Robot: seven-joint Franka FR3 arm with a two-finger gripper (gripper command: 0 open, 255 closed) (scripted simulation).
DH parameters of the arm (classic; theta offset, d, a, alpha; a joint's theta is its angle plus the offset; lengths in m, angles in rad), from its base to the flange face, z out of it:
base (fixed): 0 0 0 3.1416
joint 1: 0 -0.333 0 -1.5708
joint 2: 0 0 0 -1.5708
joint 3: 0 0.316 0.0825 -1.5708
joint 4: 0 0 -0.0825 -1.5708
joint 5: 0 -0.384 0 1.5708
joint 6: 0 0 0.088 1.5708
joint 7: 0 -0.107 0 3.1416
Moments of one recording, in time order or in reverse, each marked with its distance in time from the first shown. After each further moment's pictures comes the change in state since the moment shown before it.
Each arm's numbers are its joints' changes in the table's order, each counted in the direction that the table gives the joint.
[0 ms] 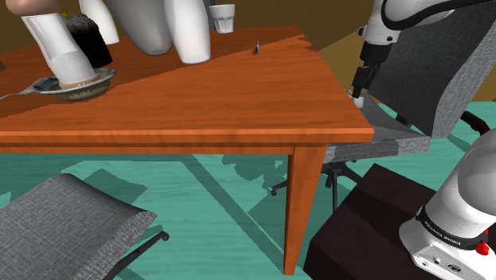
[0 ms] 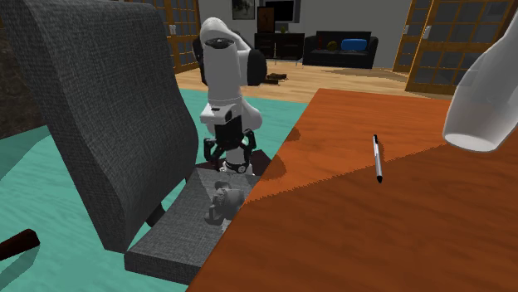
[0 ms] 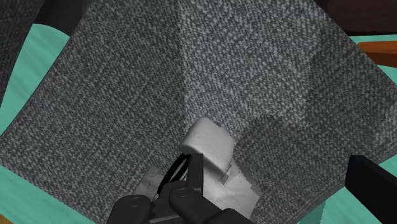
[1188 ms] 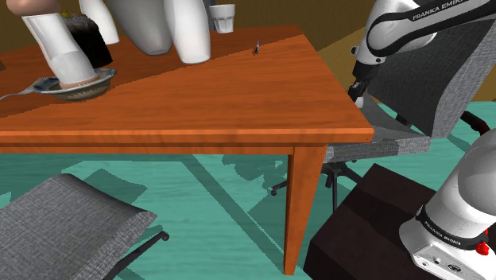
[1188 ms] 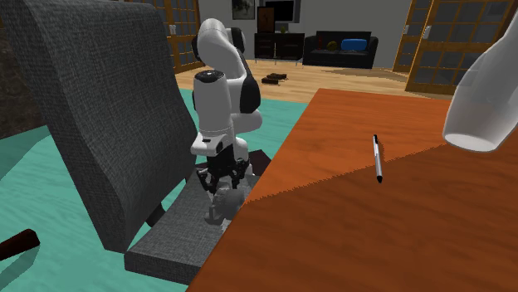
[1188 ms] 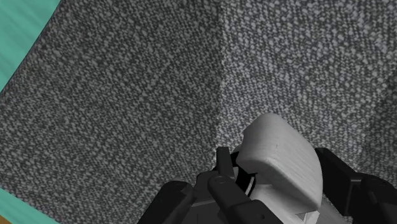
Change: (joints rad) arm -0.003 -0.144 -0.095 0.063 0.012 -0.240 0.095
